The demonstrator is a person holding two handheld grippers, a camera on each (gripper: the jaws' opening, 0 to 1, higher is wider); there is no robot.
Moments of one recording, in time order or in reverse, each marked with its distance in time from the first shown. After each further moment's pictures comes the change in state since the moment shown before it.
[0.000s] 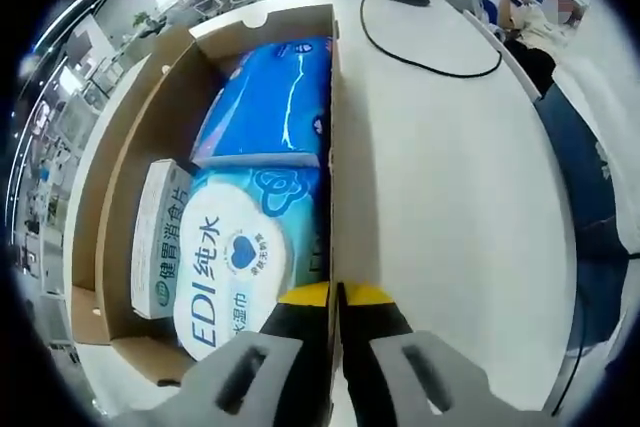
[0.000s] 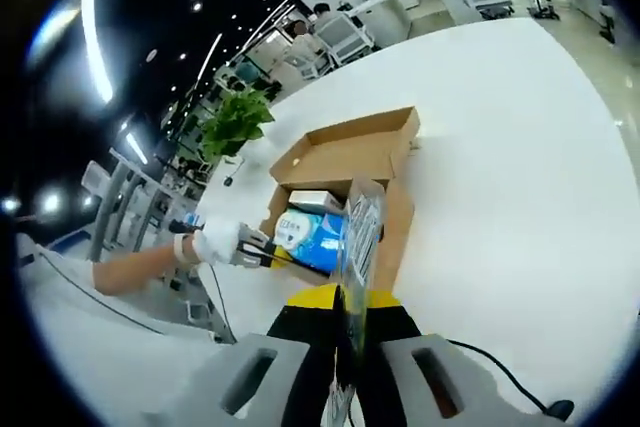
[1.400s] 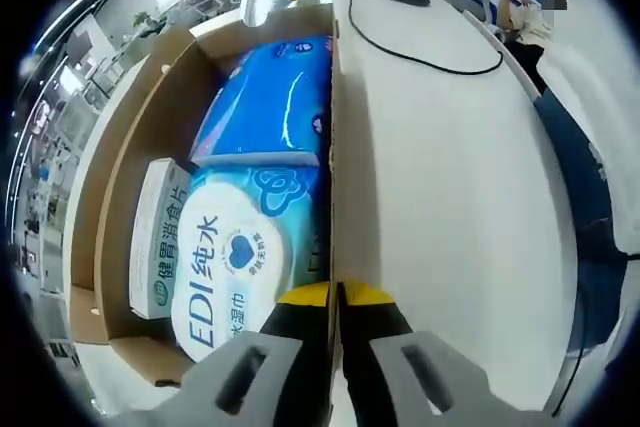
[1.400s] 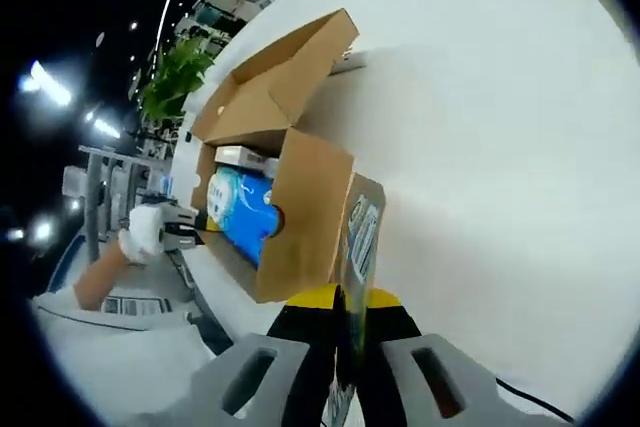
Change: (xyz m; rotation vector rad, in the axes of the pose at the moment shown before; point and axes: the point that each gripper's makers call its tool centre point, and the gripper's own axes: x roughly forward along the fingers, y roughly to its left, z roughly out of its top) left arm 0.002 0.001 0.001 -0.004 -0.003 0.000; right arm 0.075 -0.084 -0.025 0.111 0.366 -0.059
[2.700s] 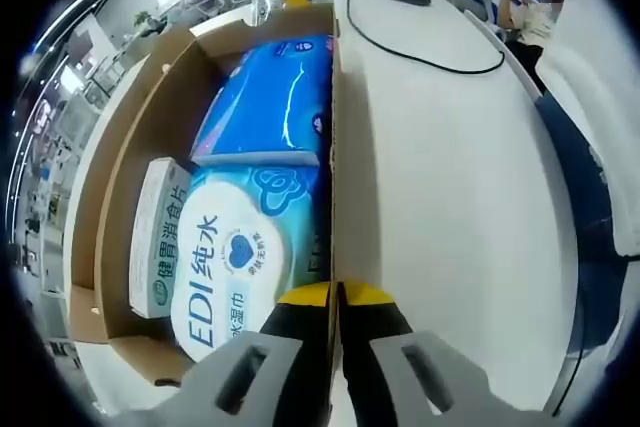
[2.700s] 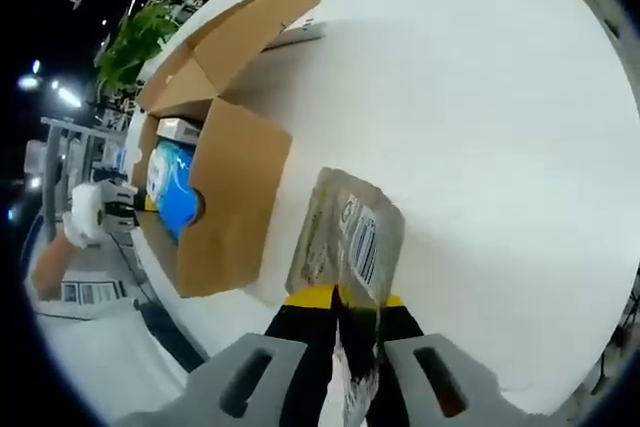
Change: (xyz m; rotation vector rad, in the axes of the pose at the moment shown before) left arm 0.001 0.000 0.000 -0.002 0.003 0.005; right arm 0.010 -0.044 -0.008 -0.057 0.076 -0.211
